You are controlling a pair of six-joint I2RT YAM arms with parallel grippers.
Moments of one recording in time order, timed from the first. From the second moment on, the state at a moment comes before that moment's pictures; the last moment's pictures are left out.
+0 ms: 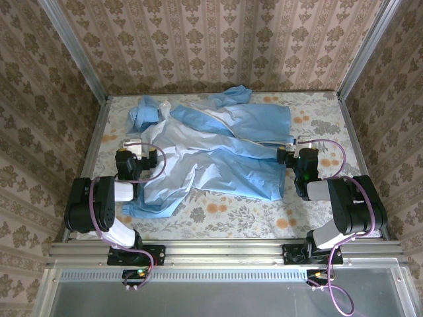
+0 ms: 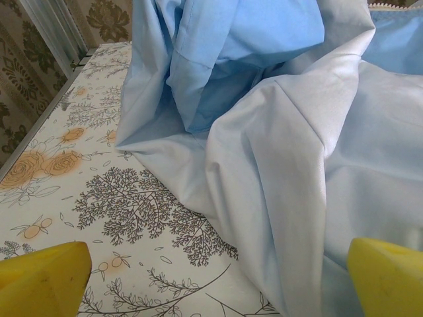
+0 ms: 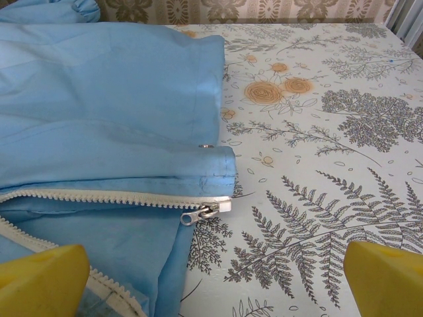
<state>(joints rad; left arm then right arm) -0.01 1.55 0.38 0.82 -0.01 0.10 0.04 1.53 0.39 0.75 0.17 0.03</state>
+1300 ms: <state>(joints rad) -0.36 1.38 0.56 0.02 0.05 -0.41 0.38 2.12 1.54 -0.38 0.05 0.14</state>
